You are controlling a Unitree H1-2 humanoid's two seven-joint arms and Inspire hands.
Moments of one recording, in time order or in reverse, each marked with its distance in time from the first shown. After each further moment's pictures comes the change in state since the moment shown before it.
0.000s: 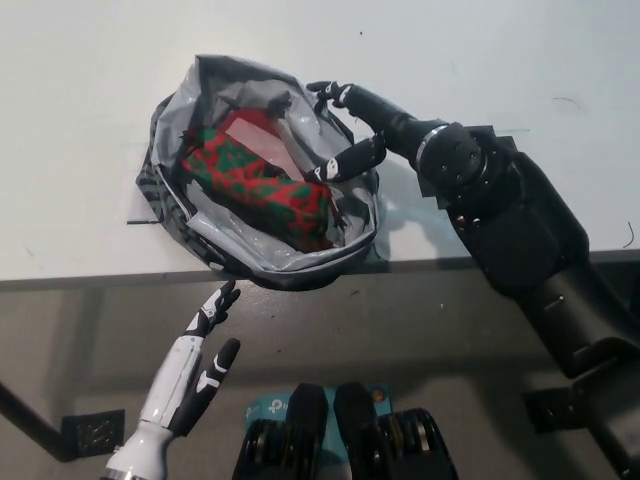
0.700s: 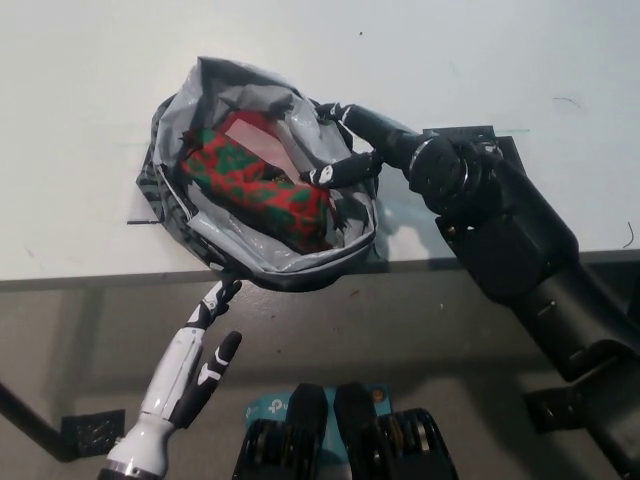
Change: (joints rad) left_arm -0.020 0.001 0.000 0.001 0.001 -0.001 0.000; right_arm -0.002 0.001 0.073 0.022 -0.089 0.082 -0.013
